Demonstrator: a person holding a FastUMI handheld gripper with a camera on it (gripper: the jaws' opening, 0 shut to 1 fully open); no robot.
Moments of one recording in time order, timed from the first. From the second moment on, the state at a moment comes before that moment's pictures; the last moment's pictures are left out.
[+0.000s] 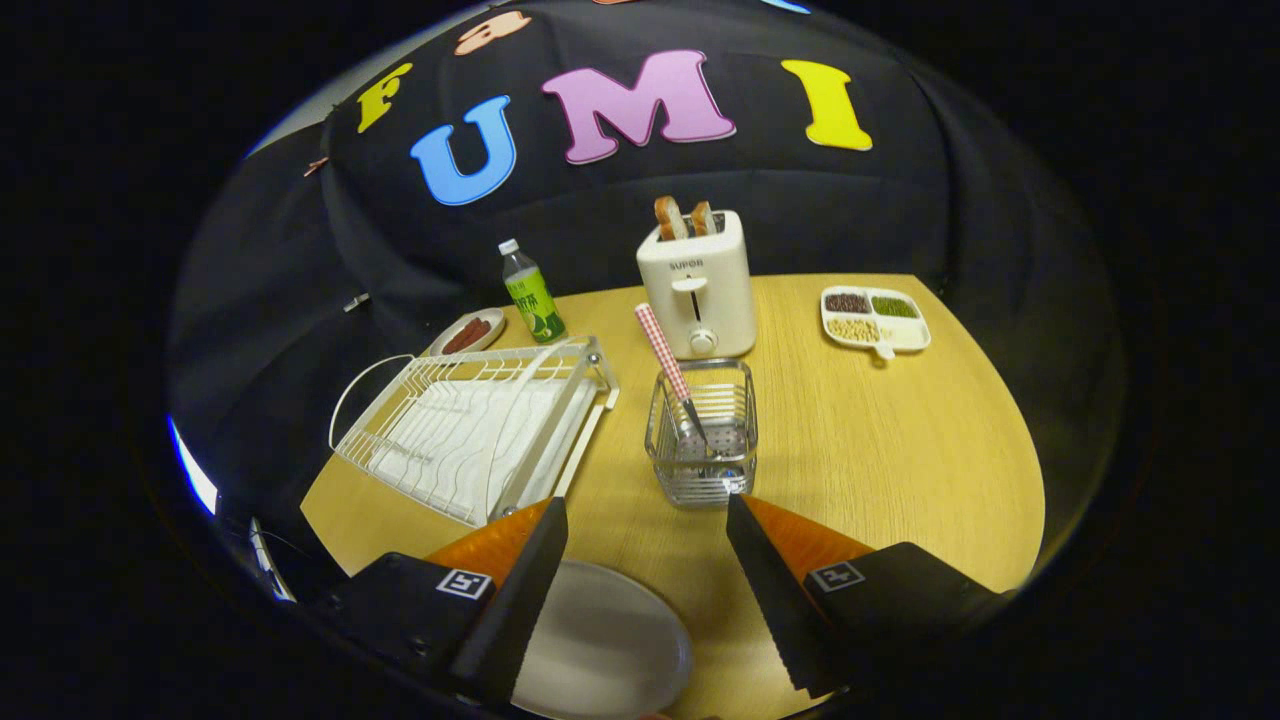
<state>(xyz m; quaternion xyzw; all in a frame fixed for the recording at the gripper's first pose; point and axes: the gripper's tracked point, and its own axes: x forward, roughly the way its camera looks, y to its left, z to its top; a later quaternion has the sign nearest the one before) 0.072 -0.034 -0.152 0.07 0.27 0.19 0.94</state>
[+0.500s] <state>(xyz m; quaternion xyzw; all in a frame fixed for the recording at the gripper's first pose) 0.161 -0.005 -0.106 0.03 0.19 0.19 0.96</state>
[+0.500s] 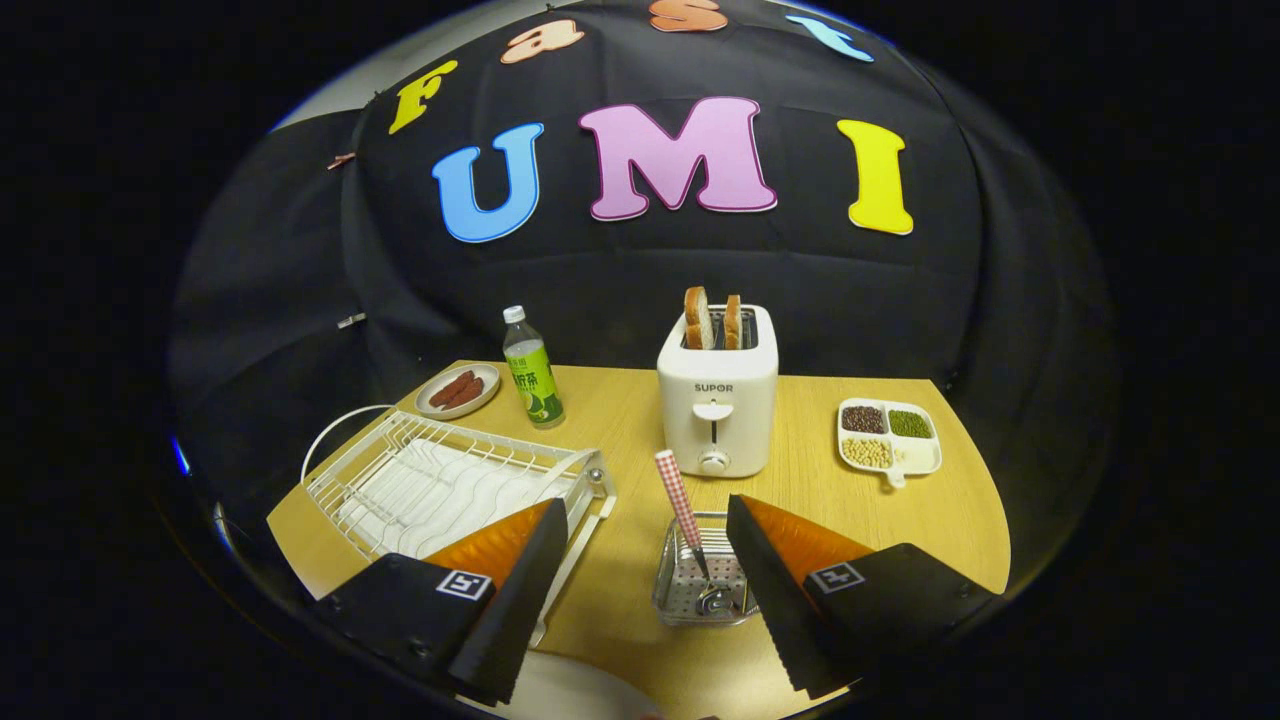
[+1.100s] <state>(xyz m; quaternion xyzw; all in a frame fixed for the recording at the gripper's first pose) 0.240 0.010 -0.162 -0.02 0.23 0.16 0.96</state>
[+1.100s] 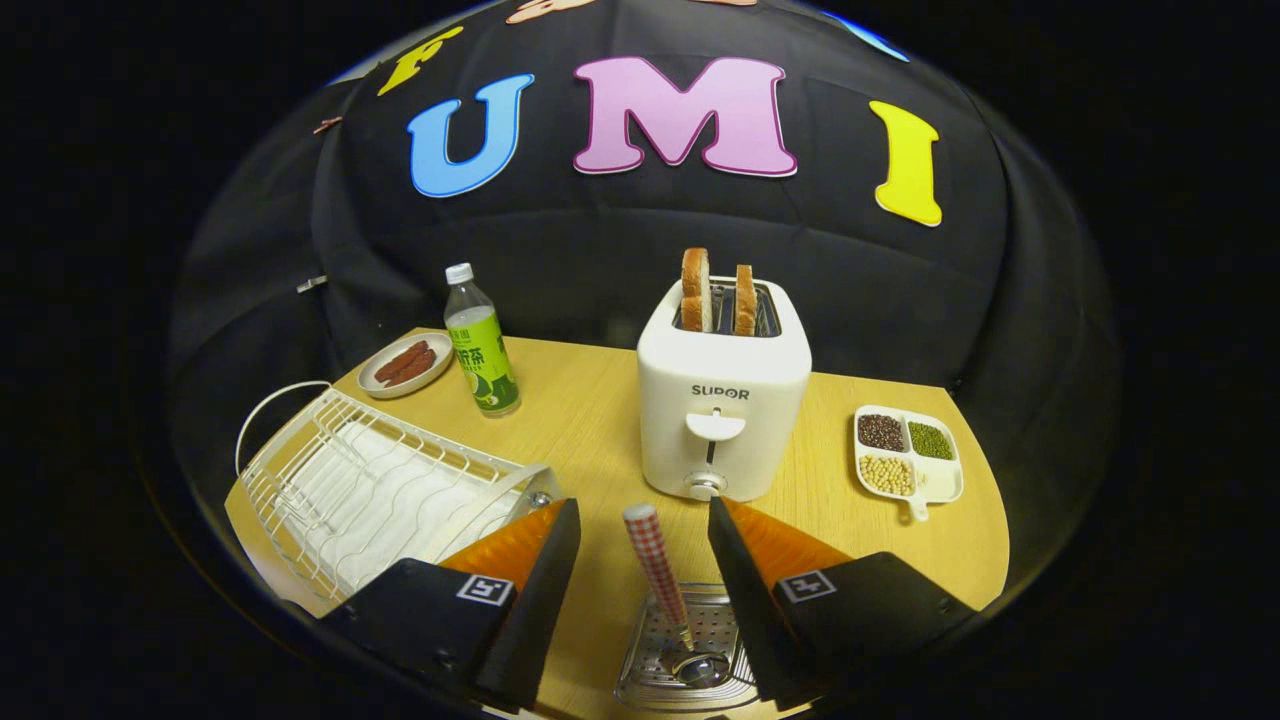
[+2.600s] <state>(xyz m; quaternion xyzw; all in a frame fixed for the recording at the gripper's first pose) 0.198 -0.033 -0.021 0.01 0.18 0.15 0.97</state>
